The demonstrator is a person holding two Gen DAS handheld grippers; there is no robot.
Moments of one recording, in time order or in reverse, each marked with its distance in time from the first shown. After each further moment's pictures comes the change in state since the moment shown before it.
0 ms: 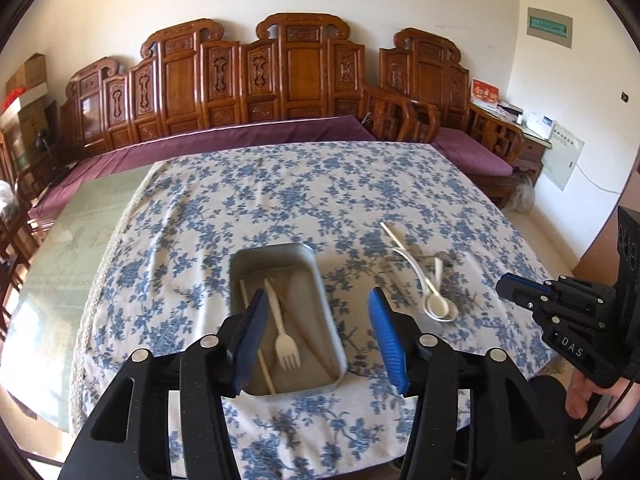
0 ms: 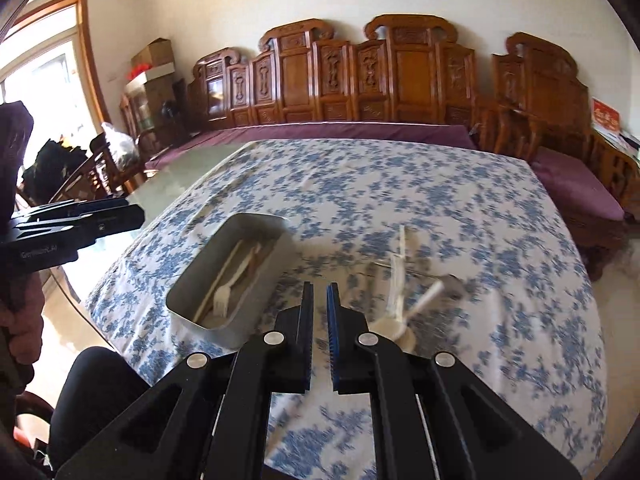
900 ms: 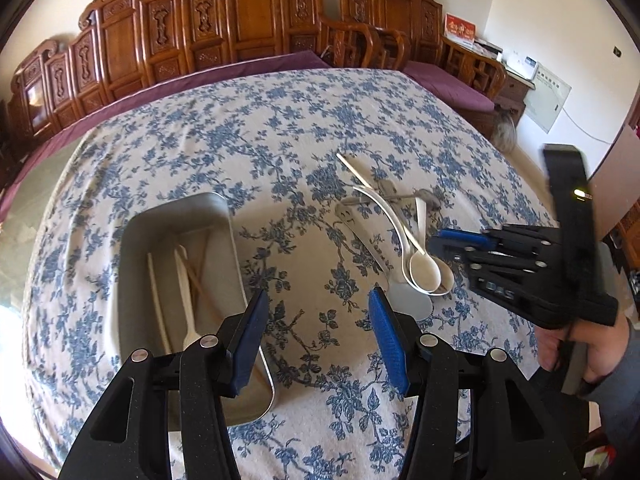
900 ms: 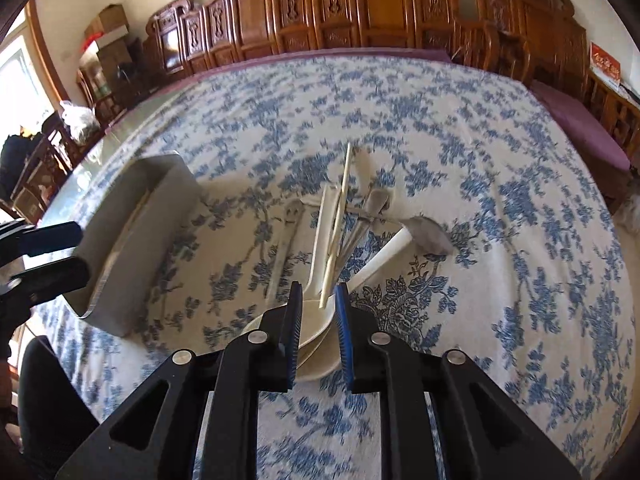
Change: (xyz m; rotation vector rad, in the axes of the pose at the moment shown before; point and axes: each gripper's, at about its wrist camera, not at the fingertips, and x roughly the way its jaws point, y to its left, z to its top) left arm 0.120 -0.052 -0.014 0.087 0.214 -0.094; right arm 0.146 -0.074 -0.019 0.067 0.260 -0.037
